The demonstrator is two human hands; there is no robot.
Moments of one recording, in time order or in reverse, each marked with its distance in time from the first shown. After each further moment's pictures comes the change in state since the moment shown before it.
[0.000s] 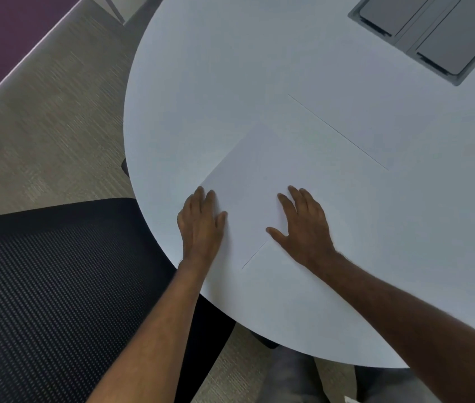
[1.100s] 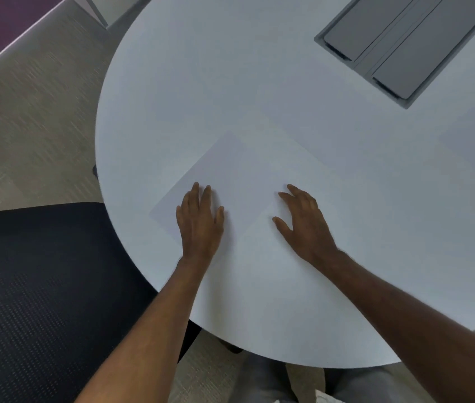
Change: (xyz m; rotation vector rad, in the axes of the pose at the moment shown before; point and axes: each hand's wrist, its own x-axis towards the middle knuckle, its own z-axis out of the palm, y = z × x) left_hand 0.000 0.081 -0.004 -0.152 -0.026 -0.024; right_hand -0.001 0.072 -0.053 0.260 0.014 -0.006
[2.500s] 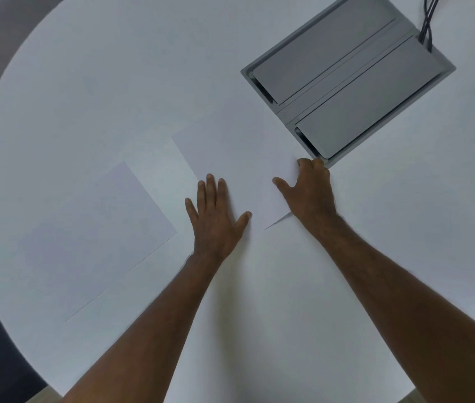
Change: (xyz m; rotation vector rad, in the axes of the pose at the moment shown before) left_hand 0.098 0.290 0.119 -0.026 -0.066 -0.078; right_hand 0.193 0.206 -0.179 -0.023 0.030 0.244
